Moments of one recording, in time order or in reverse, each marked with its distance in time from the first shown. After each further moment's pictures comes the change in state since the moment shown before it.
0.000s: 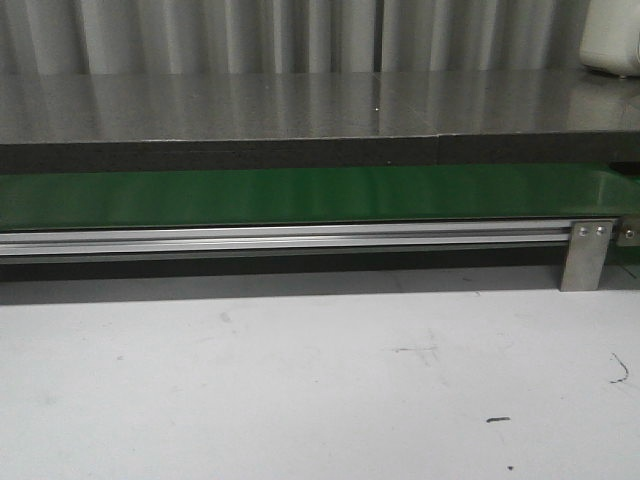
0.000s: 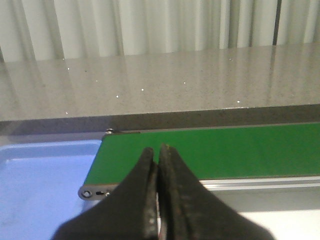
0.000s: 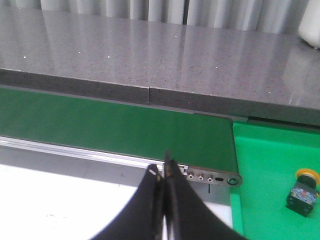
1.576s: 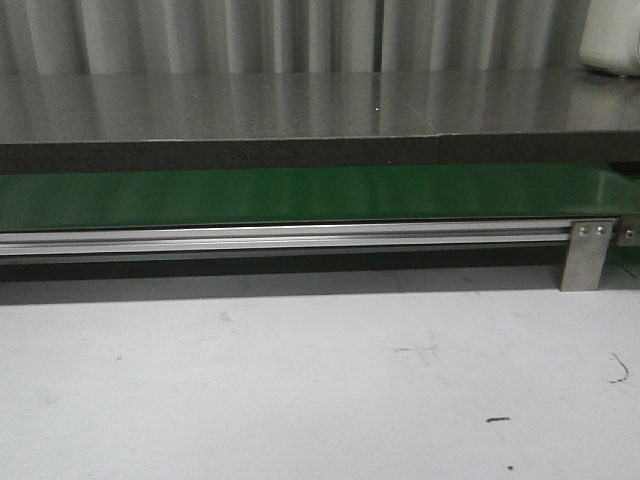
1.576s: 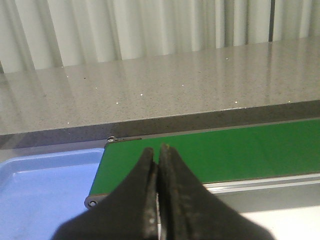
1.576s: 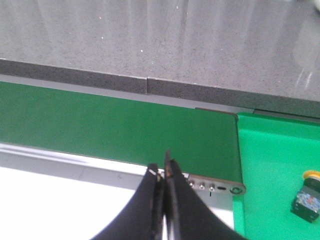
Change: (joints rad) left arm 0.016 0.006 -0.076 -0.065 0.066 0.130; right arm 0.000 0.276 -0.152 0.000 -0.015 0.002
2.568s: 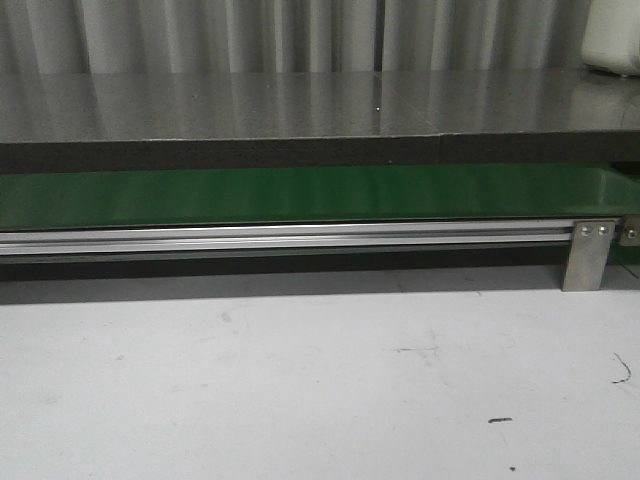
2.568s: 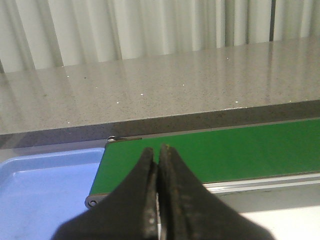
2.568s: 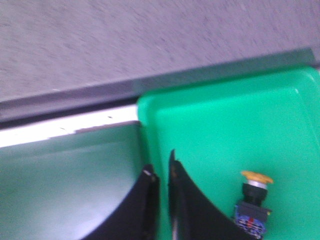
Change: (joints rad) left arm 0.000 0.000 0.000 0.000 0.000 0.000; right arm -0.349 1.094 -1.003 -0.002 0.411 0.086
